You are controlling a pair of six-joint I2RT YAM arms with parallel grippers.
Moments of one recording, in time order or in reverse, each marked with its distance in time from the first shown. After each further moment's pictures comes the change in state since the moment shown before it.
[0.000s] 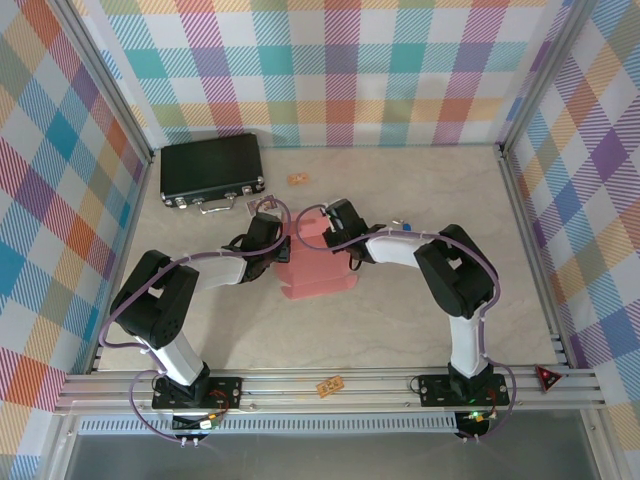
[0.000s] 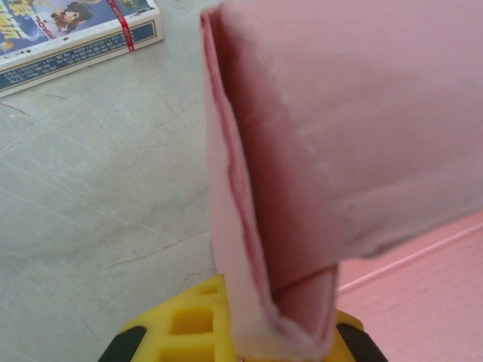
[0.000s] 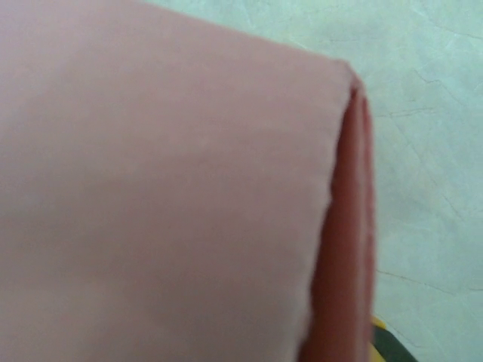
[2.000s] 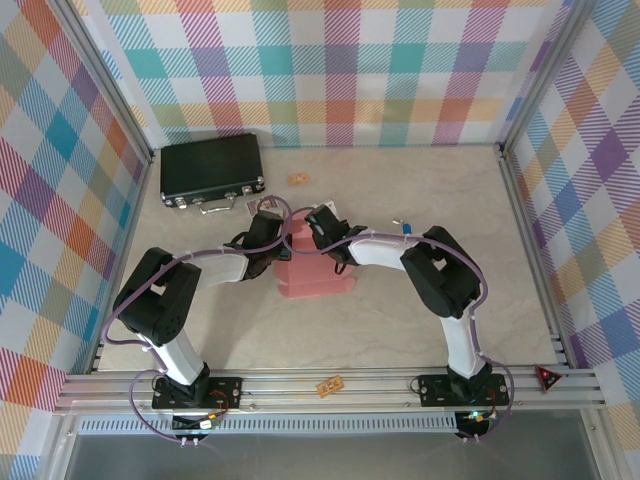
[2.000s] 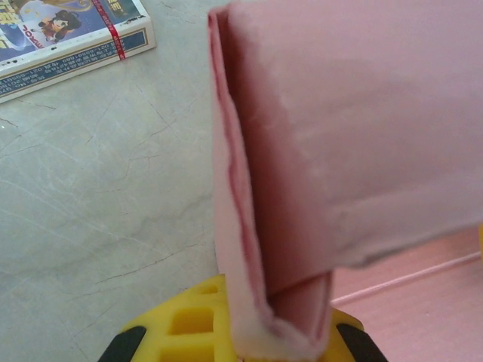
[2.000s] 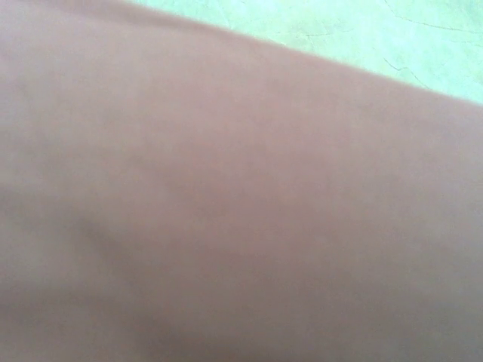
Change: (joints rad) left arm 0.000 0.022 0.028 -0.008 0.003 -0.002; right arm 0.093 0.058 0.106 -0.122 0.211 0.131
